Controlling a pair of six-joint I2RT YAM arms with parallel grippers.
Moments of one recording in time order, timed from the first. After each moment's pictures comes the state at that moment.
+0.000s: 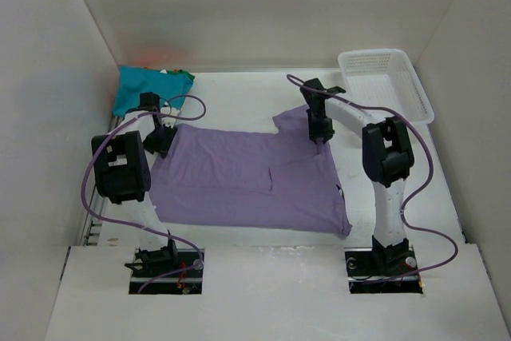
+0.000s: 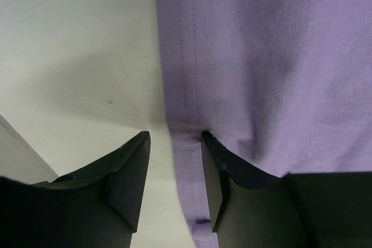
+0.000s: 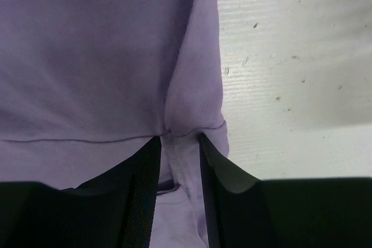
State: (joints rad) left arm 0.13 1.88 1.24 -0.62 -0.06 0.44; right arm 0.38 2.13 1.69 -0.89 0.26 0.37
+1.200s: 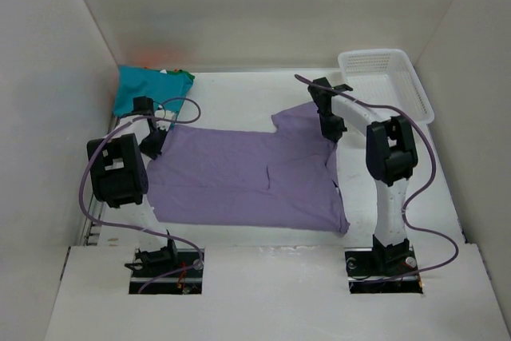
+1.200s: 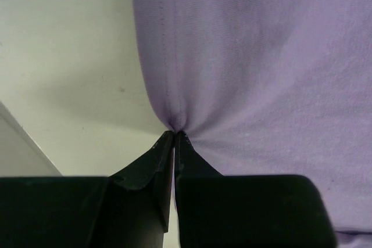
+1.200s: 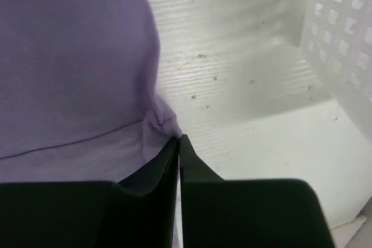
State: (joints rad) left arm 0.17 1.85 1.19 -0.58 -0.05 0.46; right arm 0.33 2.13 1.70 -0.96 0.39 0.29
